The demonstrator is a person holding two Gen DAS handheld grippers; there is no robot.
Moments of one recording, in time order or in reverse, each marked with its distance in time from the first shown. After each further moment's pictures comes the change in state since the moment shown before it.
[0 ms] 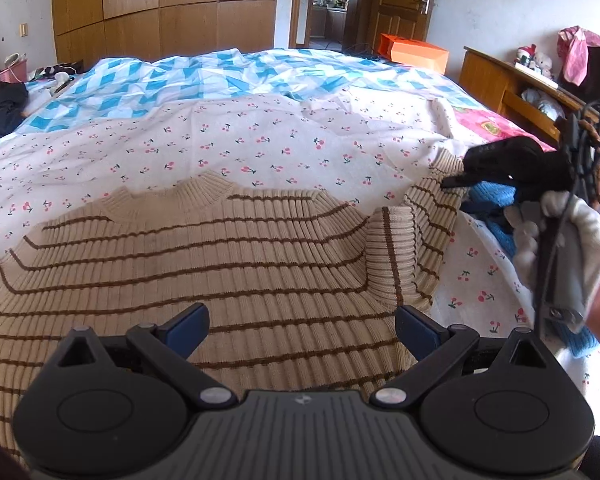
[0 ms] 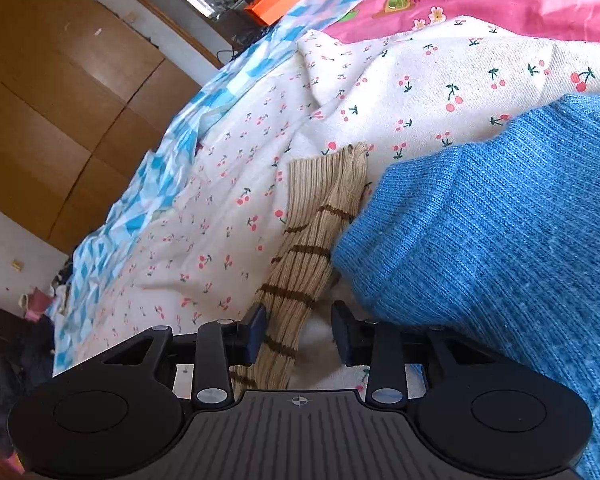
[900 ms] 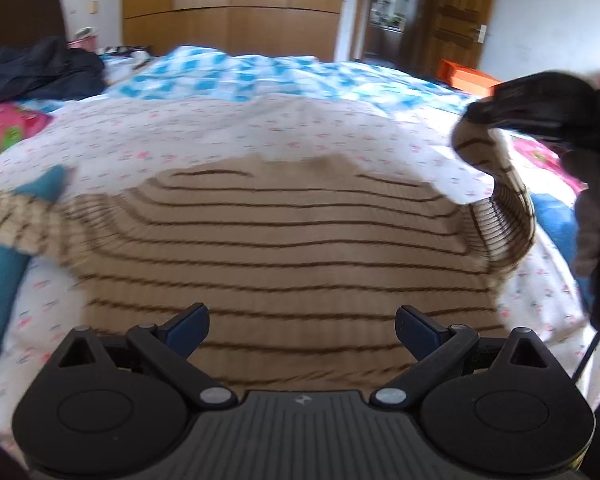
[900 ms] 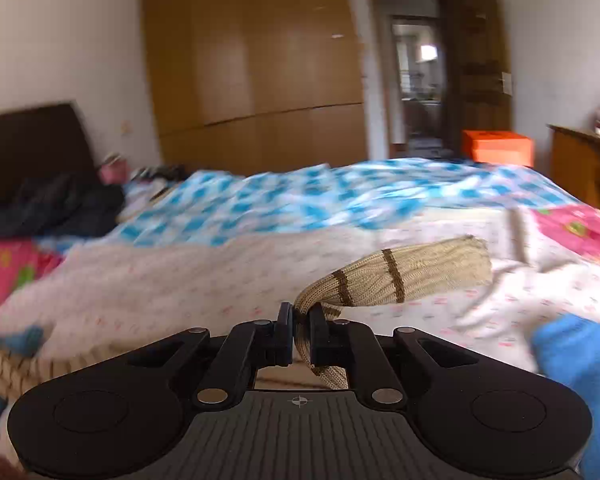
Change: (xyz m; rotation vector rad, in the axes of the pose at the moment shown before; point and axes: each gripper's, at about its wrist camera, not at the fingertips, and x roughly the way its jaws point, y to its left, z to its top) left arm -0.077 0.109 -0.065 -0.140 -0.049 0.128; right arm -0.092 0.198 -0.173 -0.861 -0.193 0.149
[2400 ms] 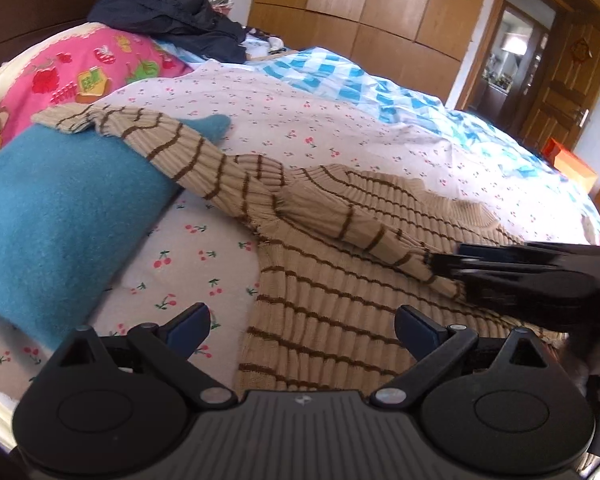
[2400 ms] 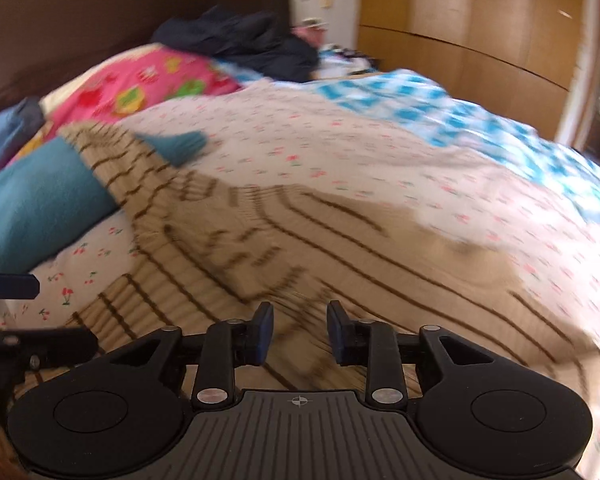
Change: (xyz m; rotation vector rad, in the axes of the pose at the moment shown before) left arm -0.011 0.101 -0.025 -0.290 -0.057 0.140; right arm 0.030 0.111 -0.056 -0.343 0.259 0.325
